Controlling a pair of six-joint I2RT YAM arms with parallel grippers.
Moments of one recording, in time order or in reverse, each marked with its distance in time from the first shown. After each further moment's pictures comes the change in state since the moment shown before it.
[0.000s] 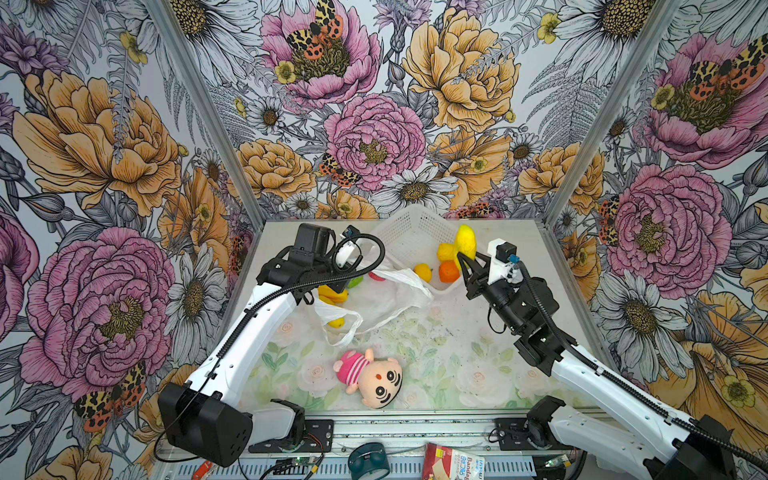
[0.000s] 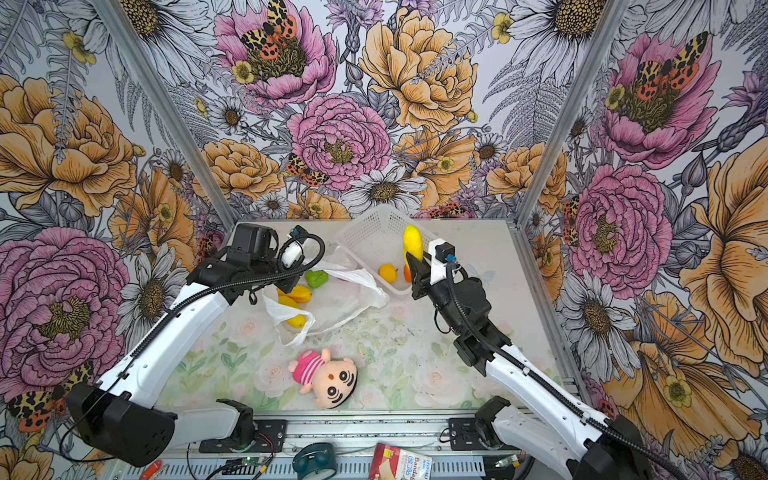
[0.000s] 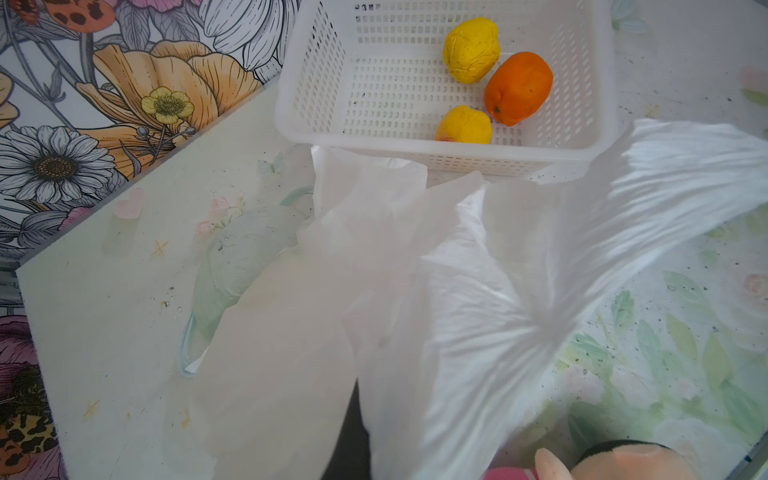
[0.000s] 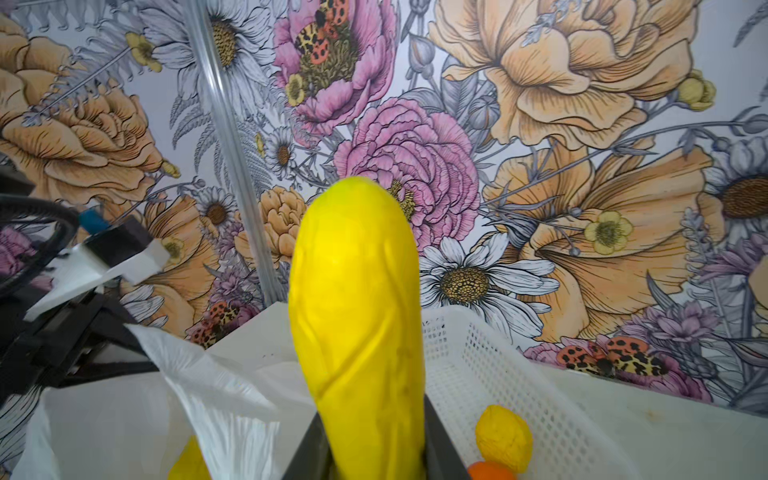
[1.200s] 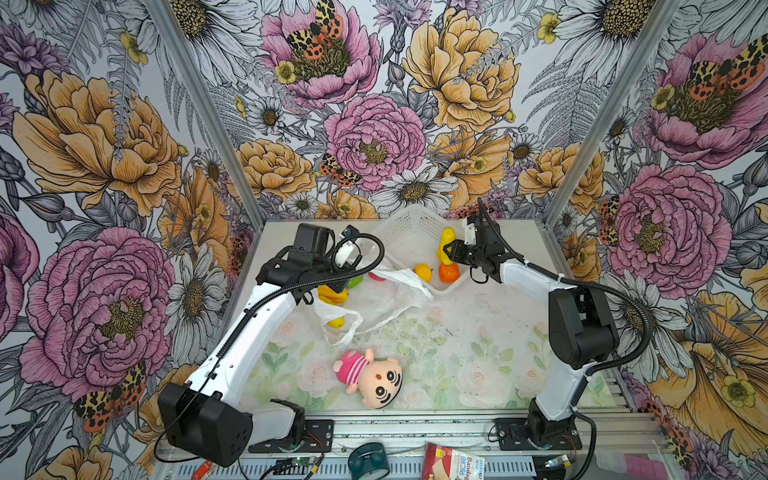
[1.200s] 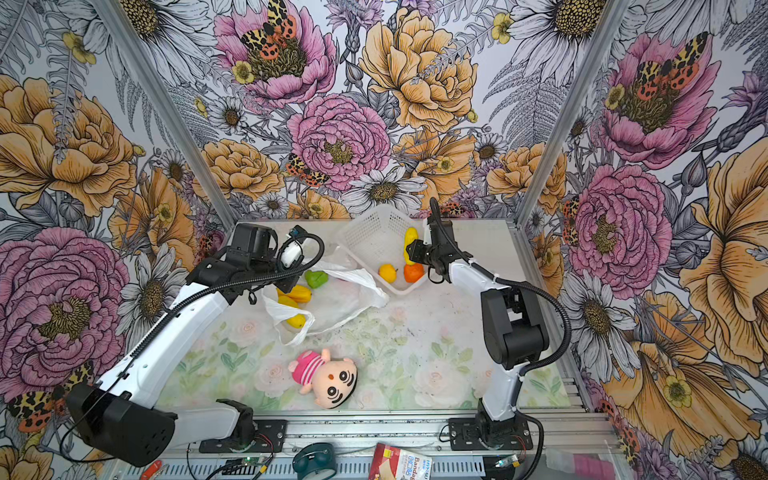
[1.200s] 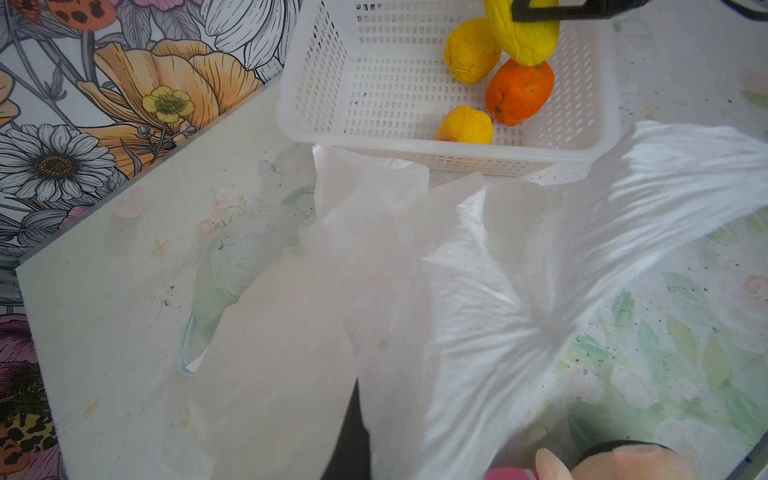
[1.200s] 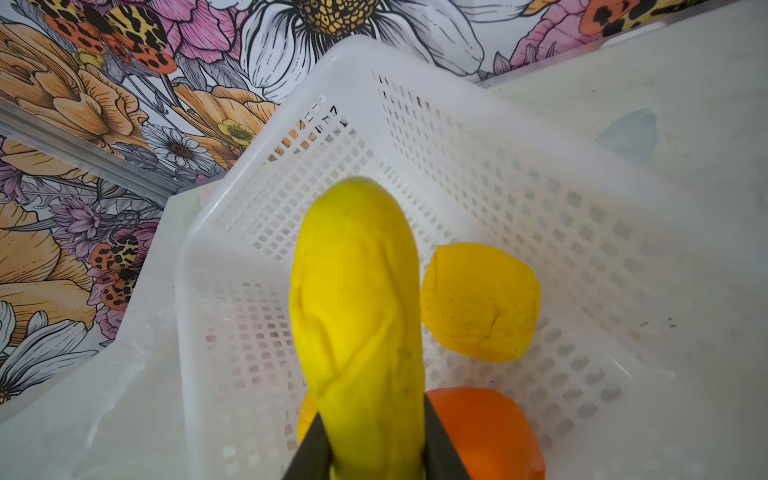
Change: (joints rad) left arm 0.006 0.000 0.000 0.000 0.003 0.000; right arm -0.284 0.886 0.623 -0.463 -0.357 0.305
